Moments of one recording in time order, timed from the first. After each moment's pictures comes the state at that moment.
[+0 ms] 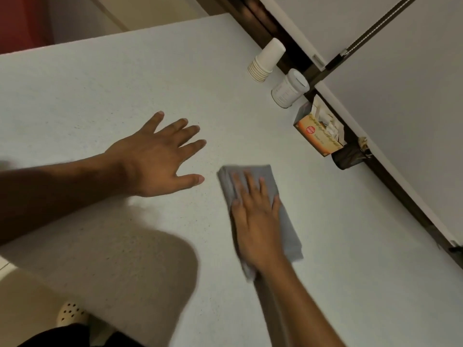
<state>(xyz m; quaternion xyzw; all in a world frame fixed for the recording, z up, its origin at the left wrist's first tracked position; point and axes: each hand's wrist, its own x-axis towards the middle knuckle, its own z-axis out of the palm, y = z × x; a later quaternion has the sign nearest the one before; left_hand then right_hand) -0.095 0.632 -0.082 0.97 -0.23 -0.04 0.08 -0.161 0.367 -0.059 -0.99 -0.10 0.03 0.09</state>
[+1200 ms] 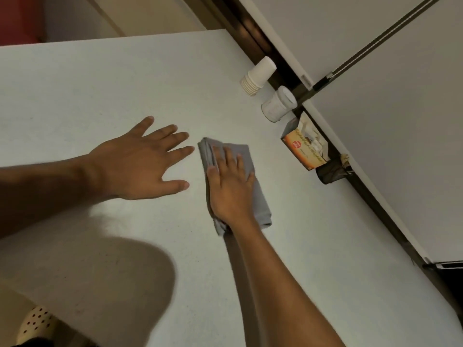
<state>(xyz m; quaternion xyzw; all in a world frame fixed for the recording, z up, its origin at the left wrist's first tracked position) -0.098 0.628 -0.082 0.97 -0.22 -0.01 0.06 -0.081 0.399 -0.063 -0.99 -0.10 0.02 0.09</state>
